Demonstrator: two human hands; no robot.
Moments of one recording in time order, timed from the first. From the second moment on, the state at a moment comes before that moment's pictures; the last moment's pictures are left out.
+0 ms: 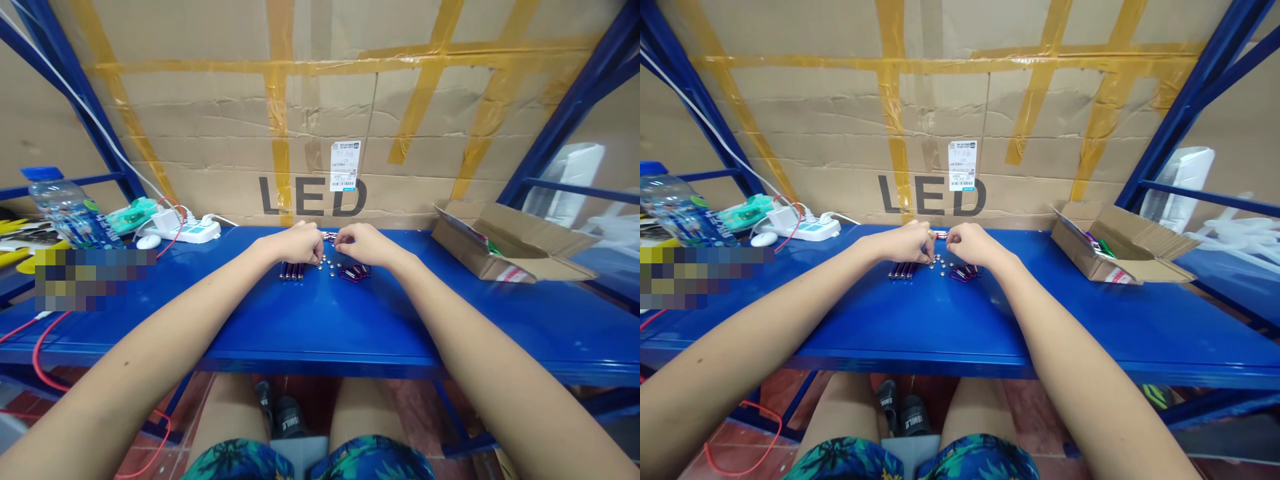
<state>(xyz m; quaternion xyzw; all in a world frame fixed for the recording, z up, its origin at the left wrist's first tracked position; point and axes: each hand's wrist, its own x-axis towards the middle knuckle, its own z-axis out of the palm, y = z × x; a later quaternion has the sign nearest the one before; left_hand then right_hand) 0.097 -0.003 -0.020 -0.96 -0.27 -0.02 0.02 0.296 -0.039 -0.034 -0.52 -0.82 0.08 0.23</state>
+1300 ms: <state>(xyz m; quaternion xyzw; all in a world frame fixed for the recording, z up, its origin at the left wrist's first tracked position) 0.106 0.058 -0.029 -0.91 -0.39 -0.03 -0.15 0.306 -0.030 -0.039 -0.53 -0.81 0.10 0.23</state>
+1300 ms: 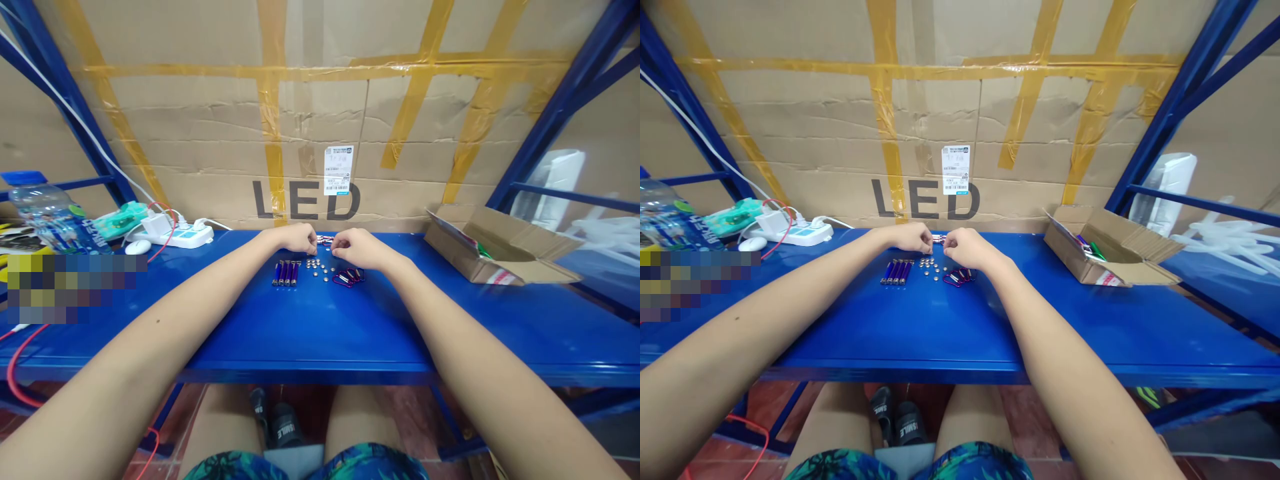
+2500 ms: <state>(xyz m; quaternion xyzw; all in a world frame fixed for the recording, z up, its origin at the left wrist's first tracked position) 0.100 0.058 -0.036 -0.92 -0.34 -0.07 -0.18 0.290 -0.035 -0.048 -0.46 -0.86 0.11 0.16</state>
